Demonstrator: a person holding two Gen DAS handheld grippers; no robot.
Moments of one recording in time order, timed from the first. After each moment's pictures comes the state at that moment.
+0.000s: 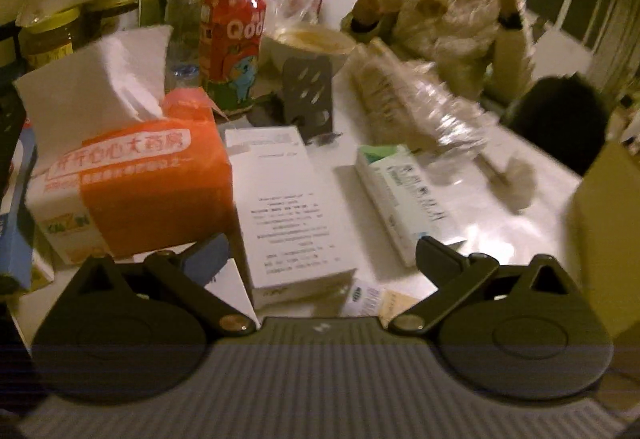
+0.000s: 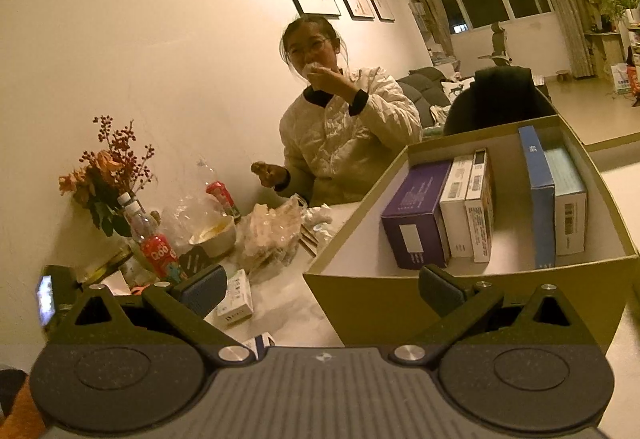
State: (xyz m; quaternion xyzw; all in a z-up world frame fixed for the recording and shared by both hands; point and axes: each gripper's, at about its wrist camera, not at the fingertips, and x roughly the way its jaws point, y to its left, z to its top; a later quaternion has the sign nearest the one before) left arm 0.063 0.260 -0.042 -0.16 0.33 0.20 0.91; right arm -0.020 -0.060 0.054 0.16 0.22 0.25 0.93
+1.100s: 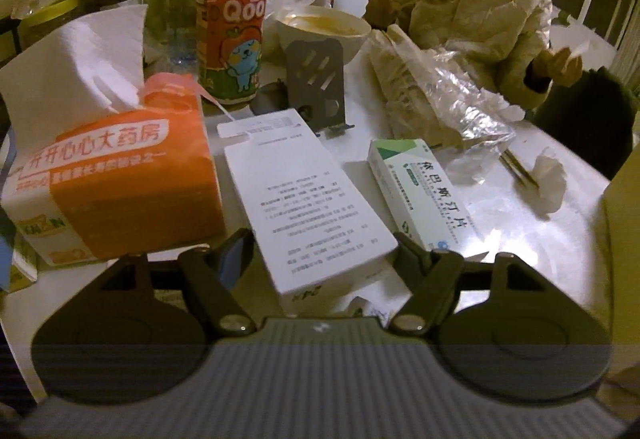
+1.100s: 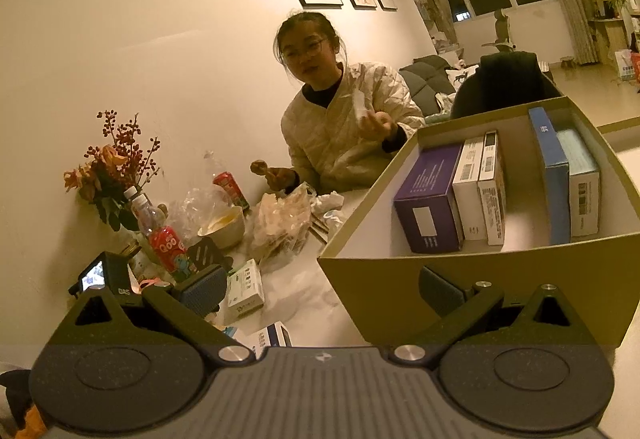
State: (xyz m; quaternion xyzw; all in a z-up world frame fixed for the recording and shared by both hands) left arm 0.076 0.259 -0.050 -0.17 0.34 0.23 0.90; right arm -0.021 -0.051 0.046 0.17 0.23 0.26 0.92
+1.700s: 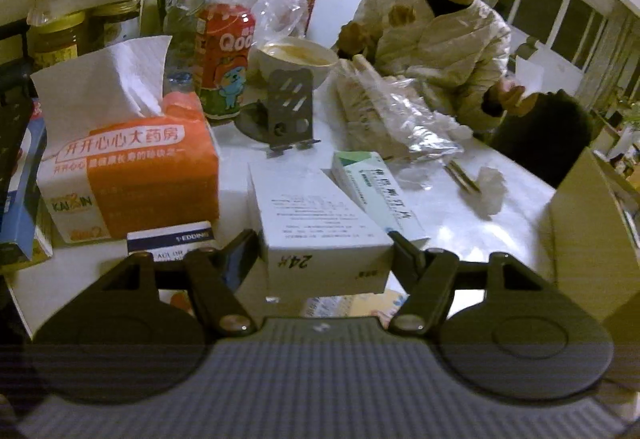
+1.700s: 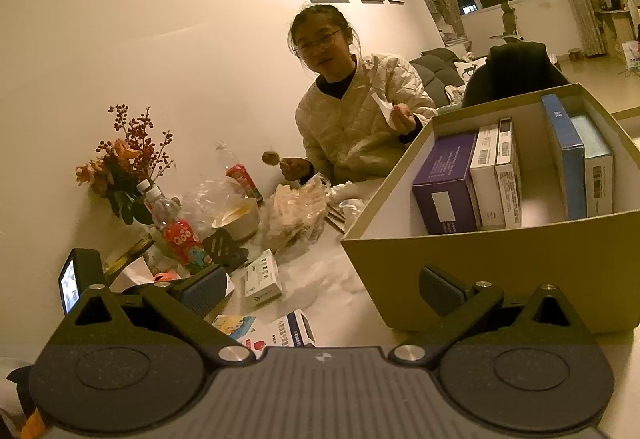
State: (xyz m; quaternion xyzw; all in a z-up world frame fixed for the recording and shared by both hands) left arm 0.034 0.239 -0.028 -0.19 0.29 0.18 0.92; right arm -0.033 -0.043 0.043 0.18 0.24 0.27 0.91
